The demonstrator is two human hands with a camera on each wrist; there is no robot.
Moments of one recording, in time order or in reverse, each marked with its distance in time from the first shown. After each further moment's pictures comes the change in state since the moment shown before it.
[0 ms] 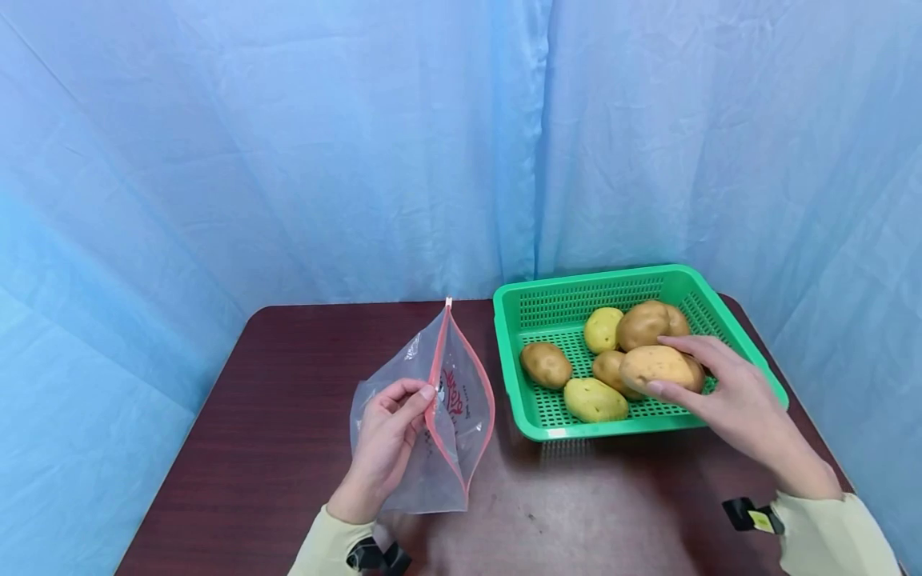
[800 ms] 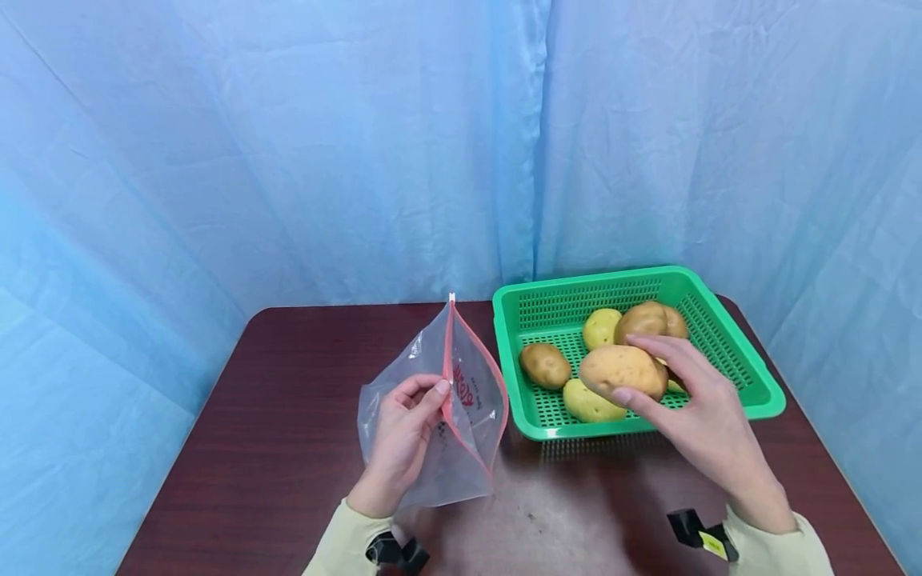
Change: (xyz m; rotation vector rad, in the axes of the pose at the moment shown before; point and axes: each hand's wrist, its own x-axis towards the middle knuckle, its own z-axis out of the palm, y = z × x) left_hand 0.007 -0.009 0.020 -0.028 0.024 0.050; right_hand -0.011 -0.077 0.015 0.242 0.128 -0.051
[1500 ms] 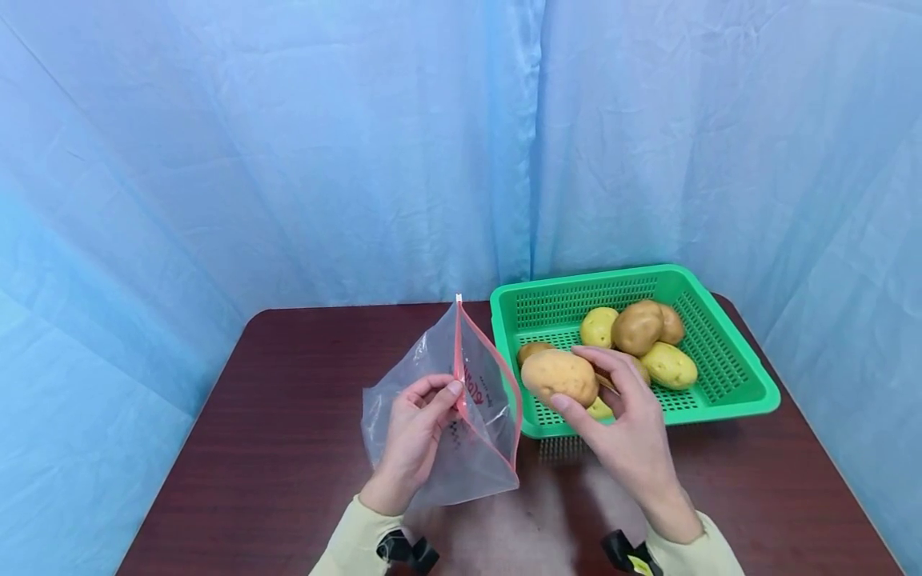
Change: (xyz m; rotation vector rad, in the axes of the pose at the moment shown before) left_hand 0.001 -0.007 0.011 0.009 -0.022 -0.037; right_hand -0.011 -0.036 0.068 0.374 0.117 0.046
